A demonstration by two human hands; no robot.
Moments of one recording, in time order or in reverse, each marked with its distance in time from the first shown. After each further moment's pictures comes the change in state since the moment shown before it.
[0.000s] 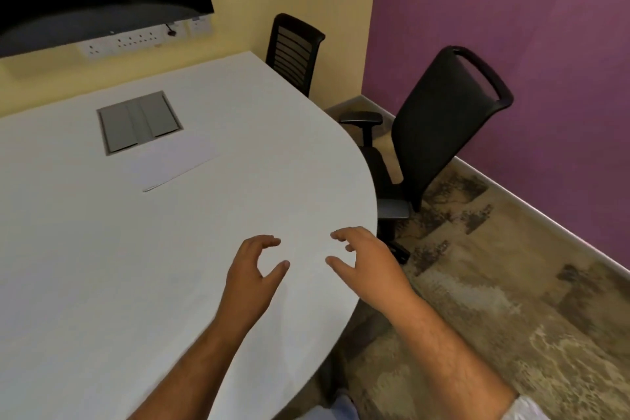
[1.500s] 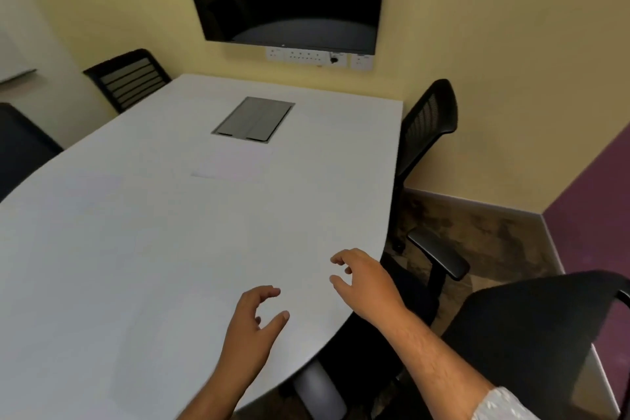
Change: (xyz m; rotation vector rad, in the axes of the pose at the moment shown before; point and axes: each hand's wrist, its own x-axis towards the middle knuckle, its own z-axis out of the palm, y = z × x) left_hand 0.301 0.179 0.321 -0.197 0.751 -0.591; right_hand 0.520 0.198 -0.176 -0.107 -0.641 -0.608
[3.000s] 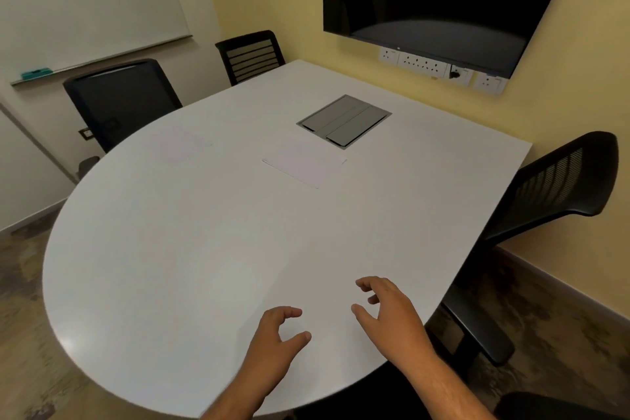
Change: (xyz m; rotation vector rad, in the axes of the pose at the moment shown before) left_hand 0.067 0.008 0.090 -0.072 0.230 -0.355; right_hand 0.120 0.054 -0.026 0.071 -0.270 -0.186
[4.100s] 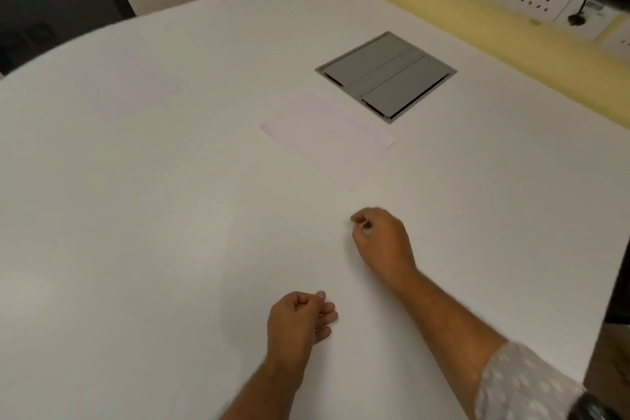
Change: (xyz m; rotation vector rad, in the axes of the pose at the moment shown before) left_hand 0.337 -0.054 0.029 -0.588 0.088 -0.451; right_hand 0.404 0.022 0.137 -0.125 0.082 -0.005
